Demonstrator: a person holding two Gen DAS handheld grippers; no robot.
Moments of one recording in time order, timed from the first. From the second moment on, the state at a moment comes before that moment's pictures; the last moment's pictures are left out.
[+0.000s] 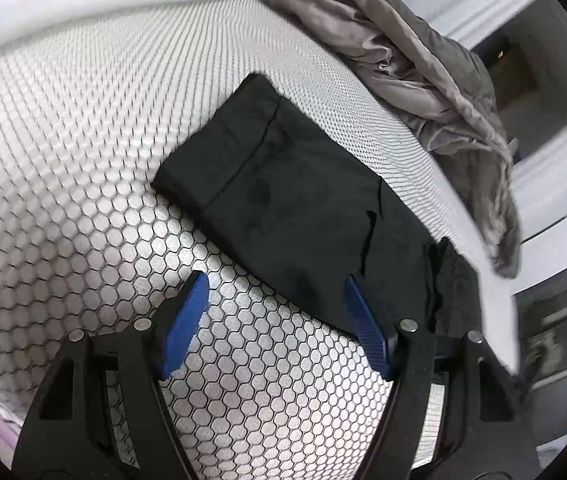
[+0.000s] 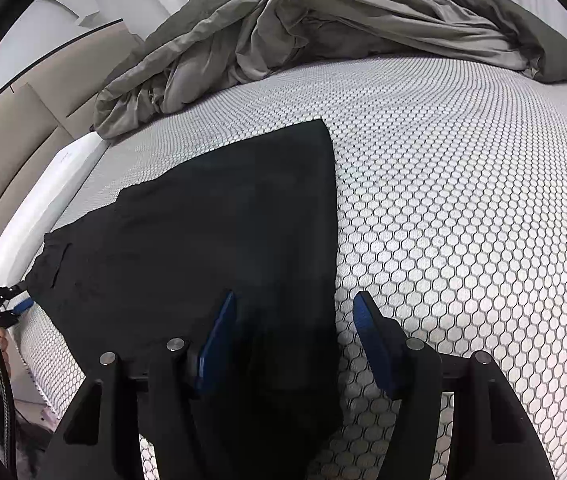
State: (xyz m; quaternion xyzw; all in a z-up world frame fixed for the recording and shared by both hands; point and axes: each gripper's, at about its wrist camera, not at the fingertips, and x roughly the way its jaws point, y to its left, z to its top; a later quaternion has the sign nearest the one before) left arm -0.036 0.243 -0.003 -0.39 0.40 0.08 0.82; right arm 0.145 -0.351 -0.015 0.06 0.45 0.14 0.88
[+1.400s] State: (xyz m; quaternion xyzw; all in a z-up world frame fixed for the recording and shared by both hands) left arm 0.071 -0.197 0.052 -0.06 0.44 -0.25 0.86; right arm 0.124 -0.429 0.033 0.13 0.38 0.11 0.91
